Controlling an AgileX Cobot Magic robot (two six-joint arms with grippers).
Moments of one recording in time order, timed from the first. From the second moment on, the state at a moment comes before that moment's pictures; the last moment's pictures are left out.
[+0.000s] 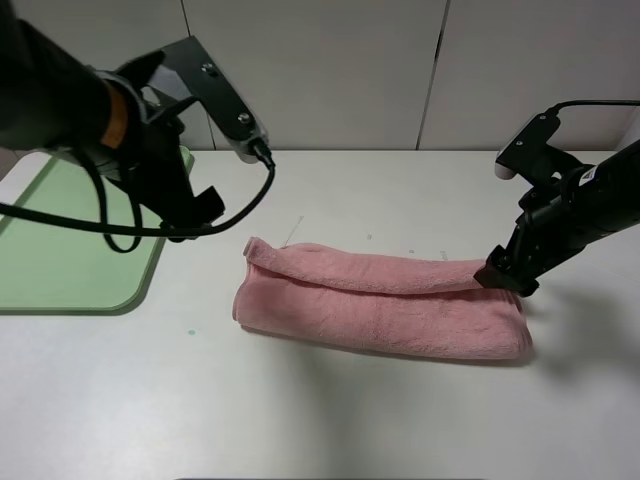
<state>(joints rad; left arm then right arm) -0.77 1.36 -0.86 0.73 0.54 -0.26 0.17 1.49 -0.68 0.20 0.36 -0.85</state>
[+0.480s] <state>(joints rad) -0.77 0.84 -0.62 0.69 0.72 -0.43 0.17 1.49 -0.68 0.23 0.35 -0.85</state>
